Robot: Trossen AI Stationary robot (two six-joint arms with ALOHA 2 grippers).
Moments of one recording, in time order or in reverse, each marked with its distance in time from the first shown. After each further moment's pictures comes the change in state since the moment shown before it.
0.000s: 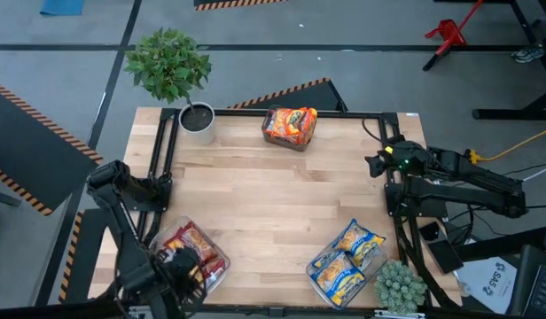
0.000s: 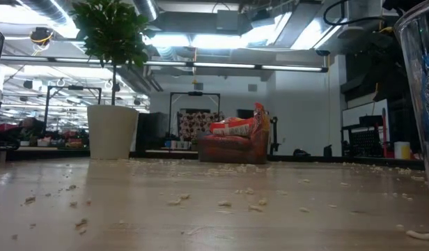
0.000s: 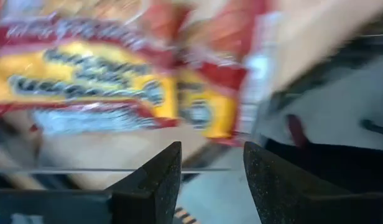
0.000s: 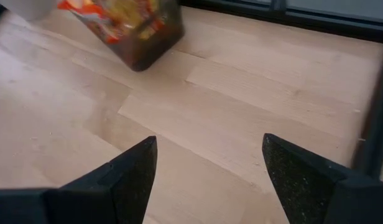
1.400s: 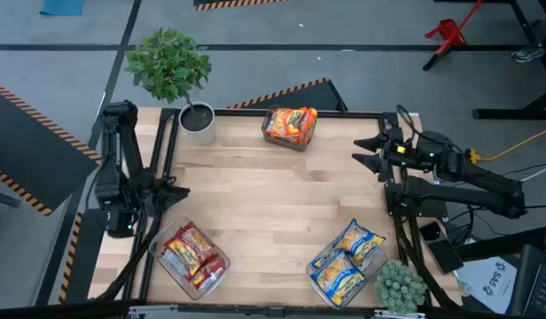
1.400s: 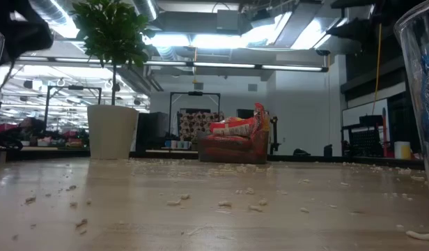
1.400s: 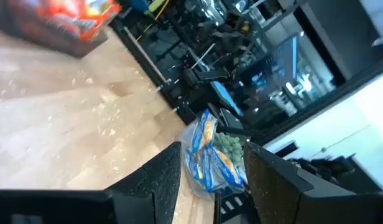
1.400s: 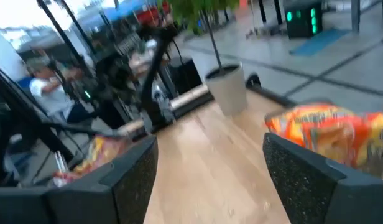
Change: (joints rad) left arm -0.392 -1.033 -1.066 0.003 -1.391 -0.421; right arm 0.000 -0.026 0.000 0.663 -0.423 -0.318
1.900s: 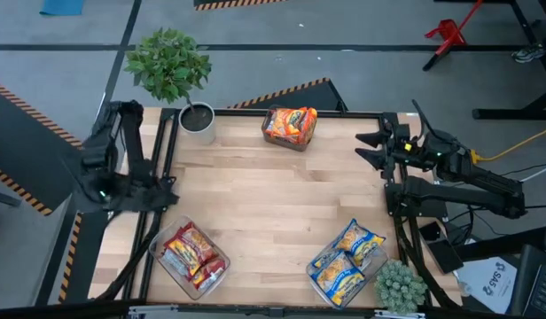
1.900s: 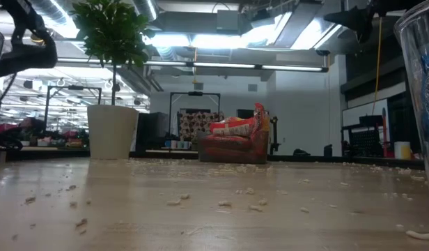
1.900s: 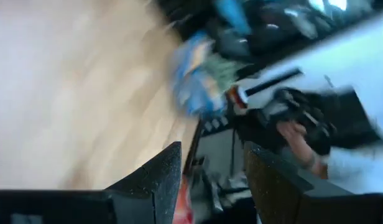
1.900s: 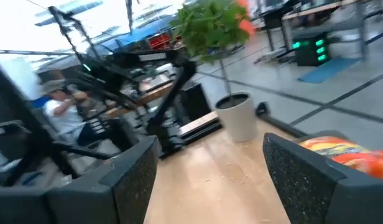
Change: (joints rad) left arm -0.001 -0.202 0.262 0.223 0.433 0.561; right arm 0.000 -0.001 0.000 0.145 -0.004 0.005
